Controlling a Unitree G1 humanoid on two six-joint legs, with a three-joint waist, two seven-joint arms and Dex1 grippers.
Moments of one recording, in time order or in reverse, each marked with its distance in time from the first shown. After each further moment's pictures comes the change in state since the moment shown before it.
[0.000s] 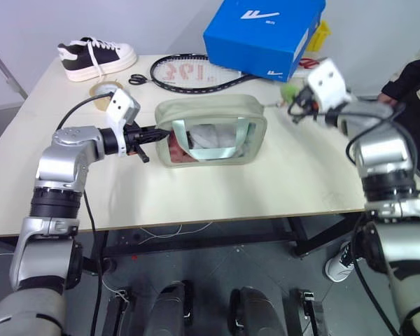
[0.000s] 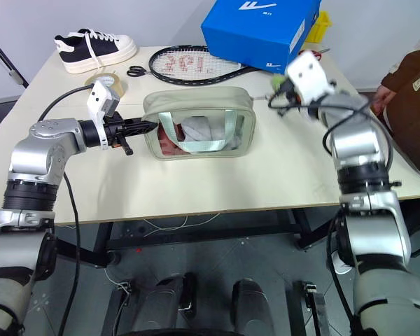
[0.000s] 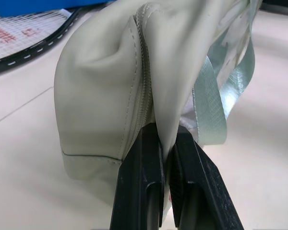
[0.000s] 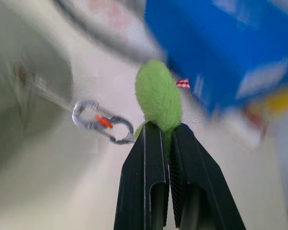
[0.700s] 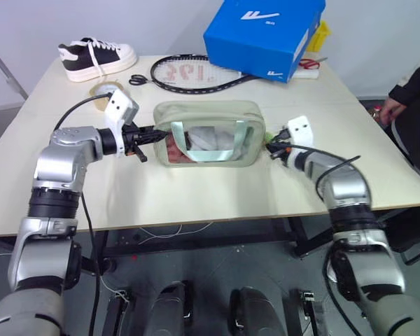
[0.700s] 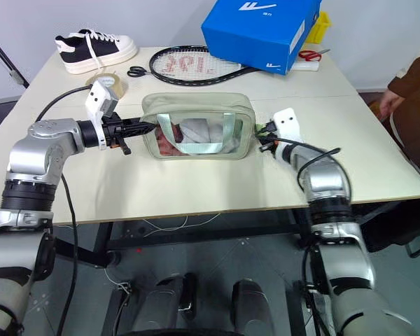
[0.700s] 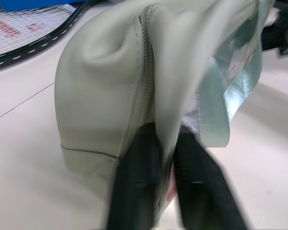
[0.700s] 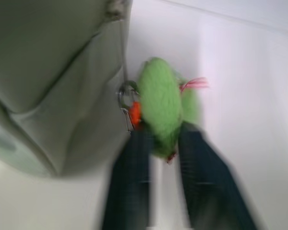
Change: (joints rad) left arm 0.001 0.031 0.001 -0.002 -0.001 0.017 -0.014; right arm 0.108 0.065 -0.091 -0.088 0.177 0.163 0.065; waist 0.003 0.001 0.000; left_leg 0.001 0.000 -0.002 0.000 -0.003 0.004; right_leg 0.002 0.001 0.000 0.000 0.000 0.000
